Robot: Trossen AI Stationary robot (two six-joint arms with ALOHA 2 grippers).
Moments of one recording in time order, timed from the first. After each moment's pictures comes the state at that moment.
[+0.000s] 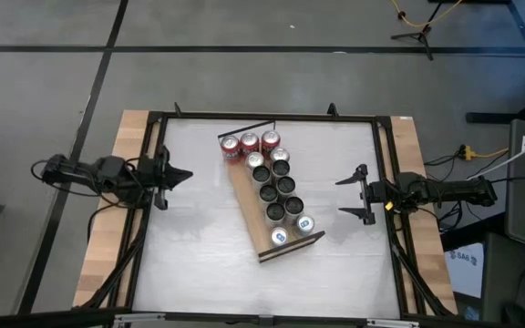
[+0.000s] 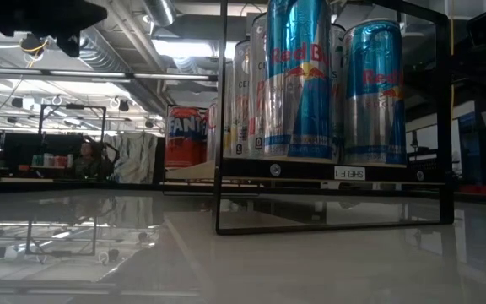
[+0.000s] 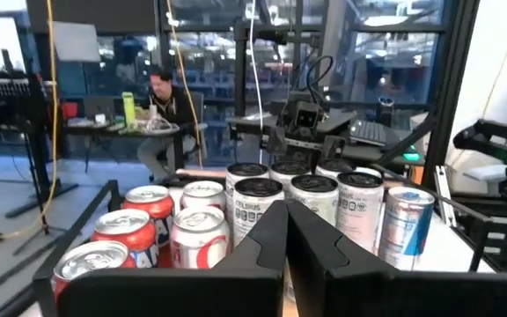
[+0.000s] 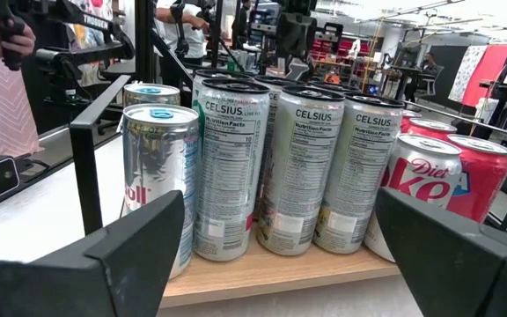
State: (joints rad) left arm -0.20 0.16 0.29 -0.04 -0.35 -0.01; right arm 0.10 0.02 0.01 0.01 -0.01 -0.14
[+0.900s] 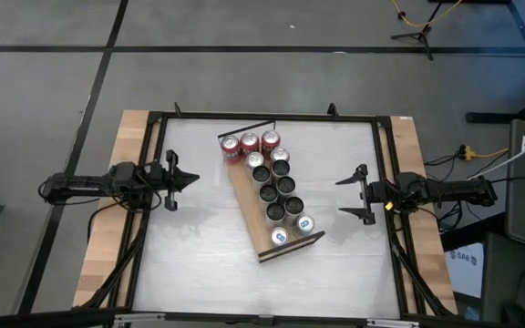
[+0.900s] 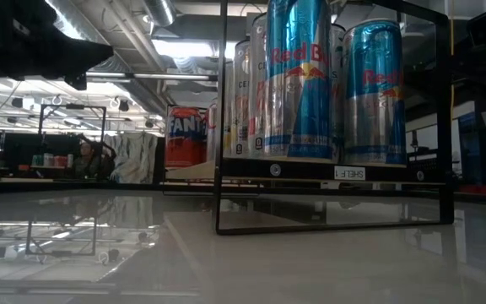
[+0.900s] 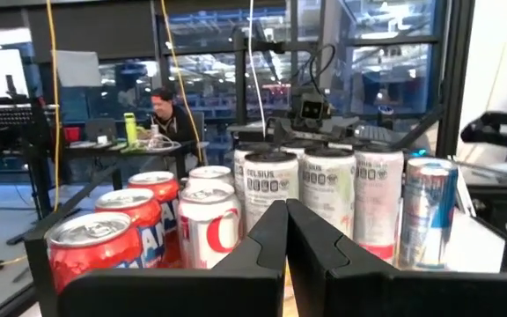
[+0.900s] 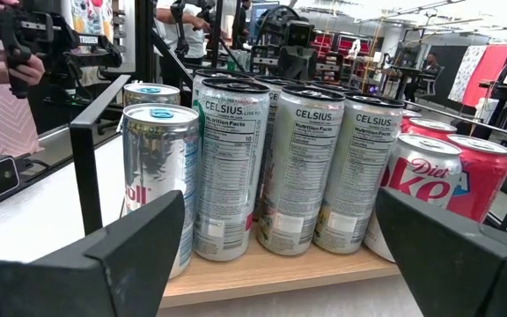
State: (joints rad) left arm 0.01 0.00 0.01 0.16 -0.13 0.03; right arm 0.10 0.02 0.01 0.01 -0.01 -0.14
